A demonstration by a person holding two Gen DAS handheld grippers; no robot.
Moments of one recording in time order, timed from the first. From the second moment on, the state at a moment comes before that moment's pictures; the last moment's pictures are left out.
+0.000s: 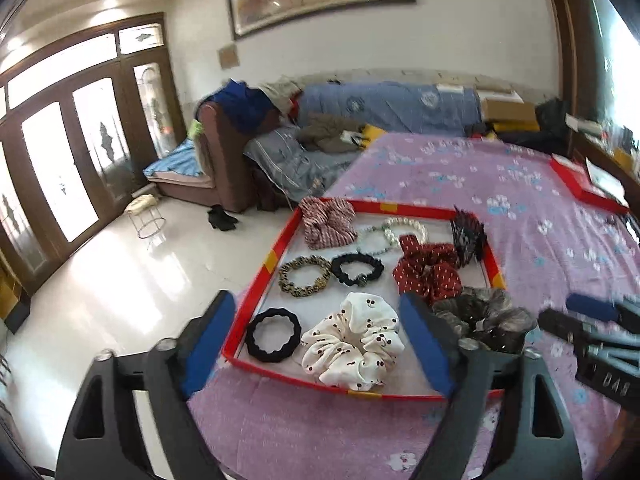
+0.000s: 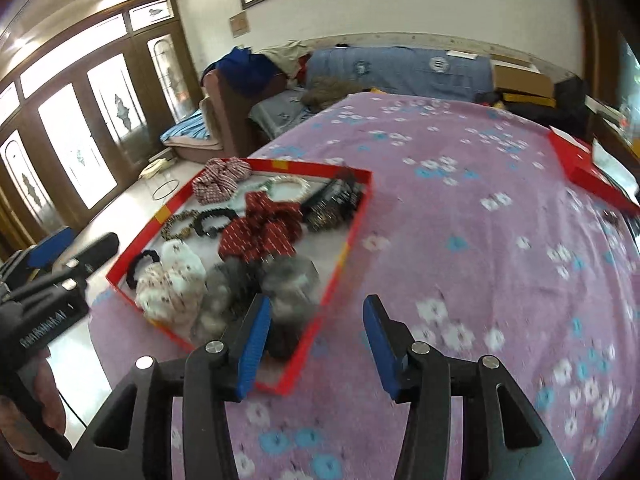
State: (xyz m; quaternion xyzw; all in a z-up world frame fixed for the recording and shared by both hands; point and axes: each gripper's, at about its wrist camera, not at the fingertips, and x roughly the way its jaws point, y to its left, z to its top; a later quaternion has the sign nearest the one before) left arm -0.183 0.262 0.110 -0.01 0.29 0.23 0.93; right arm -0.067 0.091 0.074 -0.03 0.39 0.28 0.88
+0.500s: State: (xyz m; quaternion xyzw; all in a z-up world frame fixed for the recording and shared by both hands) left arm -0.268 0.251 0.118 -0.01 0.17 0.33 0.93; right arm -0.139 0.089 0.059 -0.05 0.36 0.25 0.90
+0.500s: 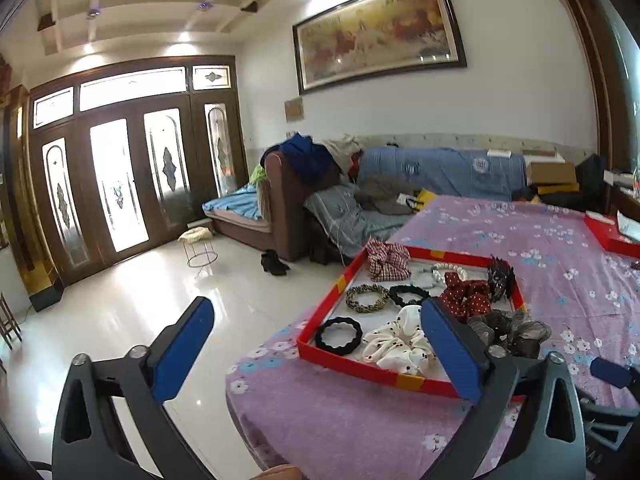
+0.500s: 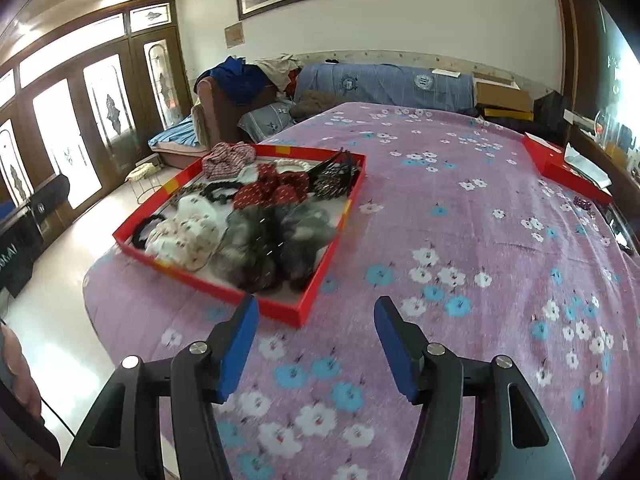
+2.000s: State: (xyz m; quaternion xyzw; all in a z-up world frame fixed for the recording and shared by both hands) left arm -0.256 0.247 0.064 -0.04 0.30 0.24 0.92; right arm -0.165 0.097 0.046 -0.08 0.34 0.22 0.91
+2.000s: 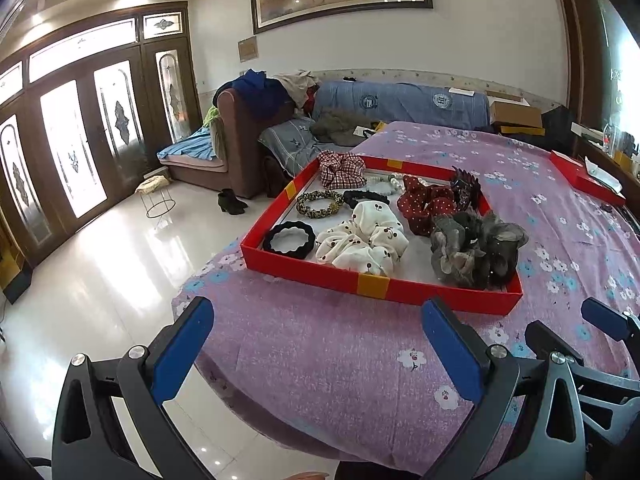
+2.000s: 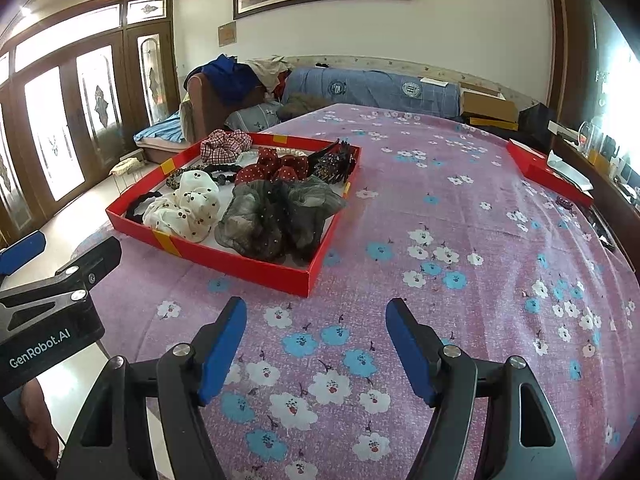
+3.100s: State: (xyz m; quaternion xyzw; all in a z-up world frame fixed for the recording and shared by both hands) left arm -0.245 0.268 0.042 -0.07 0.34 0.23 0.91; right arm -0.156 0.114 0.034 -0.10 0.35 0.21 0.91
